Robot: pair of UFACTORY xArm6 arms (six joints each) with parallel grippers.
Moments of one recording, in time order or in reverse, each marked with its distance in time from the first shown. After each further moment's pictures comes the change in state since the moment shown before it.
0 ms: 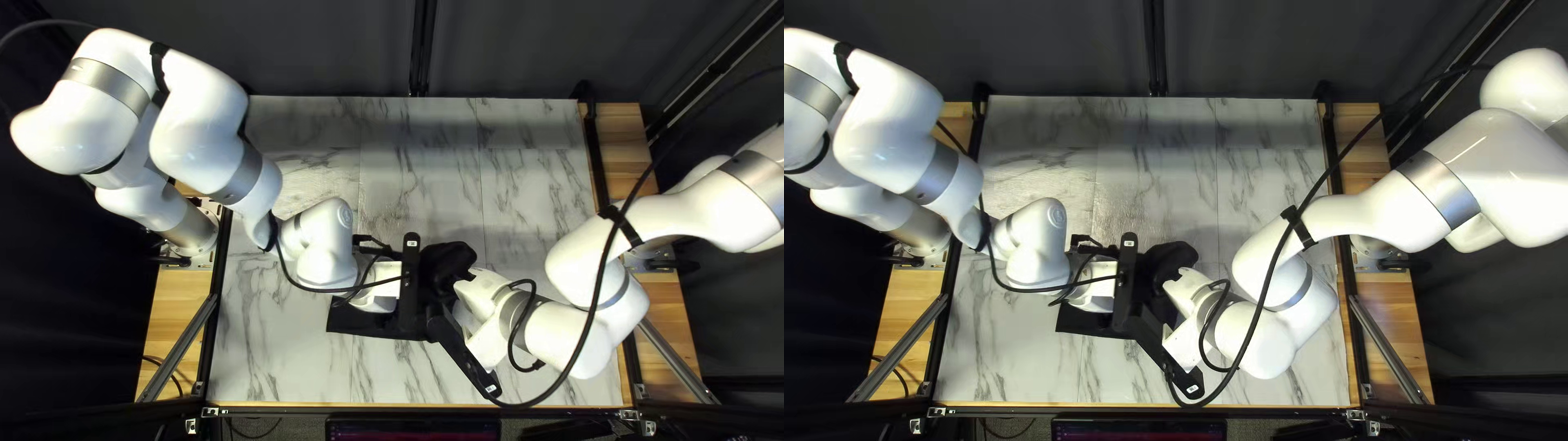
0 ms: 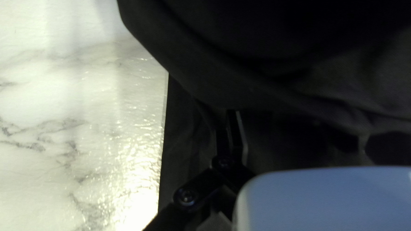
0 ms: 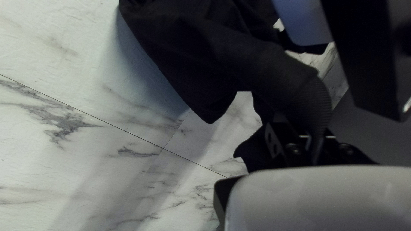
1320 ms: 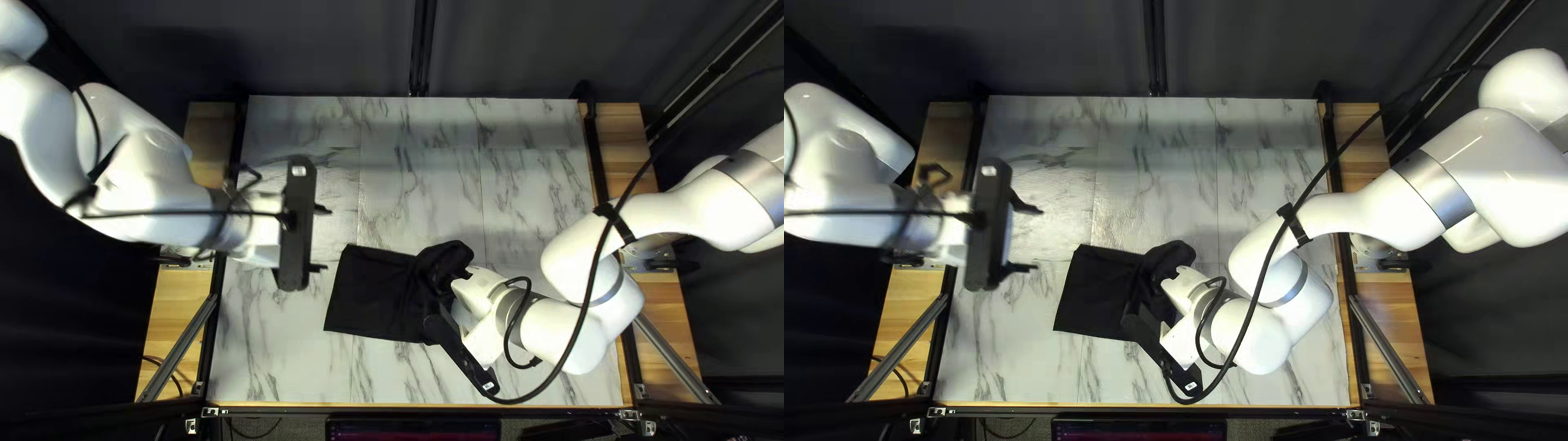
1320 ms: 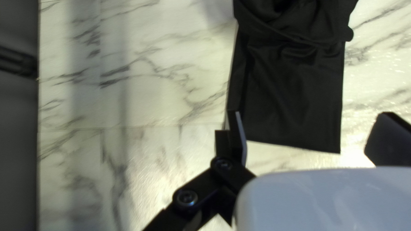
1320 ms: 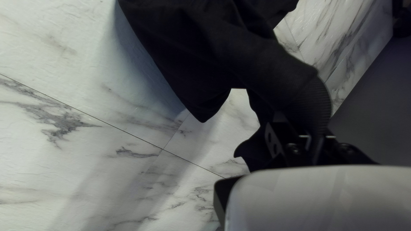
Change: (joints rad) left arm -0.291 -1.015 0.066 -0.730 0.954 0.734; right arm -0.014 0.007 0.003 0.009 -0.018 -0.020
